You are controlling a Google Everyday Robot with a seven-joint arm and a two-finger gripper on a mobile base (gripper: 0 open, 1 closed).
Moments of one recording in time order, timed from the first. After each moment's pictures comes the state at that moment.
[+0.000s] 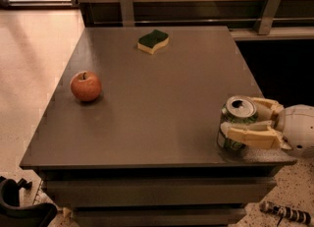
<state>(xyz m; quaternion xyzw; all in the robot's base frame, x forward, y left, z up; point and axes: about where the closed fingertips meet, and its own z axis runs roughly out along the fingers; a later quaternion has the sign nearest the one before) 0.413 -0.162 0.889 -0.41 0.63 0.34 0.56</state>
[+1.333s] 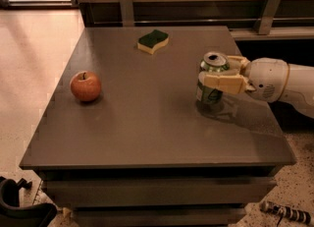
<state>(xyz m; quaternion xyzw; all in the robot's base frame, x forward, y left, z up) 0.535 -0.136 0.912 -0.39 0.62 0.38 0.56</state>
